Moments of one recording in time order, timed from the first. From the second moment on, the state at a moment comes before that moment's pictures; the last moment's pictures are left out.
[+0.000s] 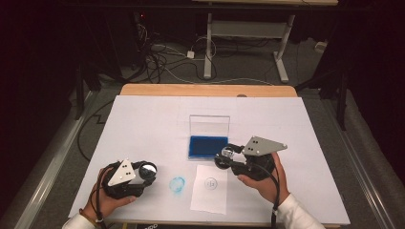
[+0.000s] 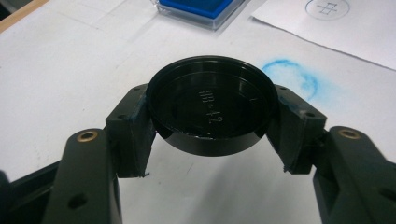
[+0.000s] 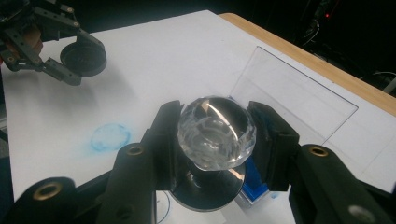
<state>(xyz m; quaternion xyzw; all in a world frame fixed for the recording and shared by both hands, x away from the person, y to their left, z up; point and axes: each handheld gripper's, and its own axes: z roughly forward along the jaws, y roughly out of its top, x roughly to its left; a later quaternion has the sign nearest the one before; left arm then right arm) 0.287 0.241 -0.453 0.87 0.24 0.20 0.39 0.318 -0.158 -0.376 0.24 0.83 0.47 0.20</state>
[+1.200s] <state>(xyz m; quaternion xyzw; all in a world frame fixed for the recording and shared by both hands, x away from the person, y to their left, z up) 0.285 0.248 -0.459 0.87 0.26 0.19 0.38 0.403 -0.083 -0.409 0.26 0.86 0.40 0.18</state>
